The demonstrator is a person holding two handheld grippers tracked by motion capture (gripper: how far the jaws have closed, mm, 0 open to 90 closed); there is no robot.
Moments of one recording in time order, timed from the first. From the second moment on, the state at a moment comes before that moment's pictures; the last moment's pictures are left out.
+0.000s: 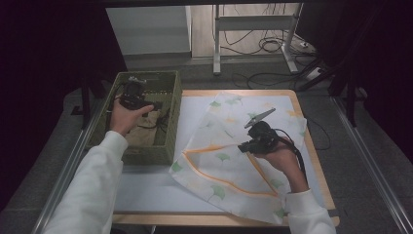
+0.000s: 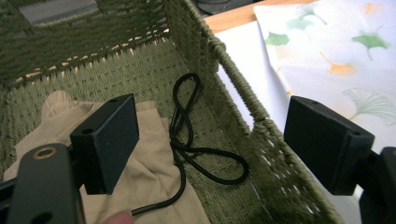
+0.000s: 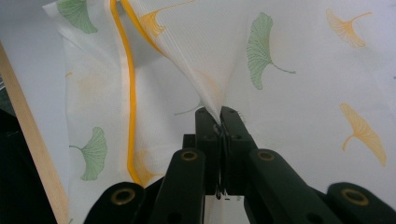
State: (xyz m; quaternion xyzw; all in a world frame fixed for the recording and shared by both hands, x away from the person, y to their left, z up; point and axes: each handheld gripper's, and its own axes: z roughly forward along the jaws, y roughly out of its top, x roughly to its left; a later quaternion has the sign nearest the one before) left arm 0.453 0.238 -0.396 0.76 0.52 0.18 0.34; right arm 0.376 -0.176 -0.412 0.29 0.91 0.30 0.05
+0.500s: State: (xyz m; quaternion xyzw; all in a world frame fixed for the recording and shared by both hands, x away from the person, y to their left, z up) left arm 0.481 0.250 -0.419 0.74 0.57 0.17 0.31; right arm 0.377 -0.178 -0.412 0.29 0.91 0.30 0.05
